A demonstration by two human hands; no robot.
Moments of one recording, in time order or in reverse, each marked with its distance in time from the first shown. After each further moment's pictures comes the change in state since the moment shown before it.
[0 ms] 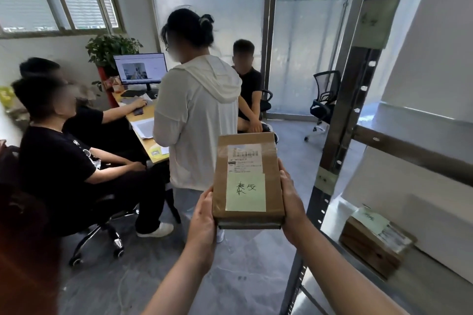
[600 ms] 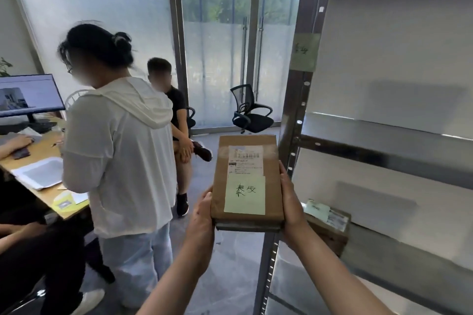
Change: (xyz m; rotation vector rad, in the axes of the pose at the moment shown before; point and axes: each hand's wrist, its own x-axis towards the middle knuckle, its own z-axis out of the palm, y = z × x) left_hand 0.072 0.021 0.039 0.042 -0.392 0.014; right_hand -0.002 -0.034 -0.008 -0.008 0.326 -0.210
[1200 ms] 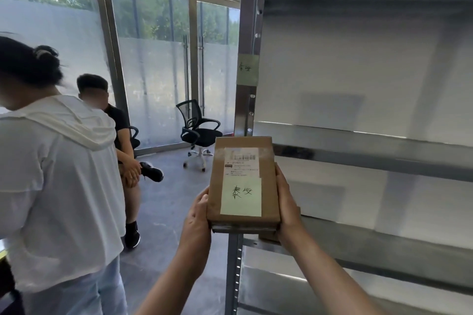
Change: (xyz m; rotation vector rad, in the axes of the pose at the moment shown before) left_hand -0.008 0.011 0.048 -0.052 -0.281 -0.007; right_hand -0.050 -0.041 -0.036 -0.097 0.177 -0.195
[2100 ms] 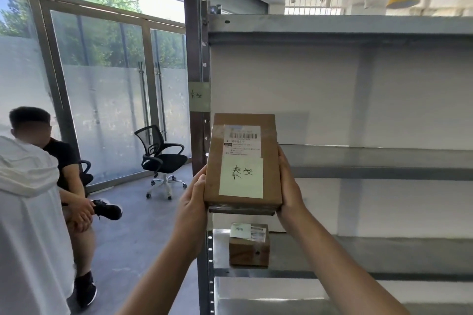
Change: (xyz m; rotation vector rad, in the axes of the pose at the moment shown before) left_hand 0.035 0.070 0.090 -0.068 -0.260 0.114; right_hand 0.027 -0.082 -0.057 0.053 0.170 -0.118
